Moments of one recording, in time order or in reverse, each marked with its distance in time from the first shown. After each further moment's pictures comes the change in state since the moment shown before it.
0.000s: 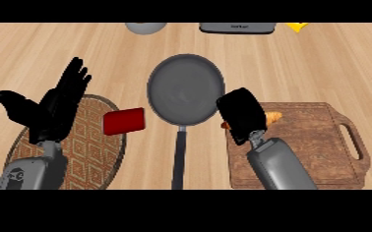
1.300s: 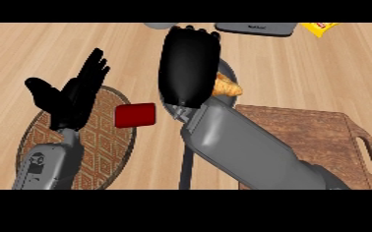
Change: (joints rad) left arm -0.093 -0.035 -0.052 0.061 -0.027 -0.007 -0.006; right arm -0.632 0.036 0.234 0.095 -0.259 -0.287 1.047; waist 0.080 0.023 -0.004
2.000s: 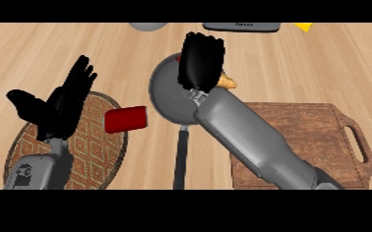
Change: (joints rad) left arm 0.073 0.019 0.037 -0.037 0.004 0.001 -0.025; right arm 0.041 0.004 -0.029 0.307 -0.068 -0.371 -0.122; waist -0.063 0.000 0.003
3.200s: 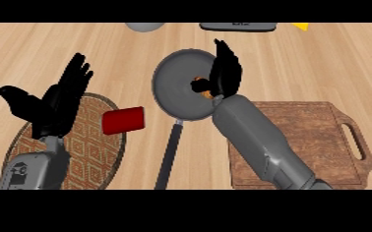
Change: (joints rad) left arm -0.014 0.004 0.026 -0.004 0.007 -0.005 0.023; right arm 0.088 0.005 -0.084 0.358 -0.450 -0.565 -0.307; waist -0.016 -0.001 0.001
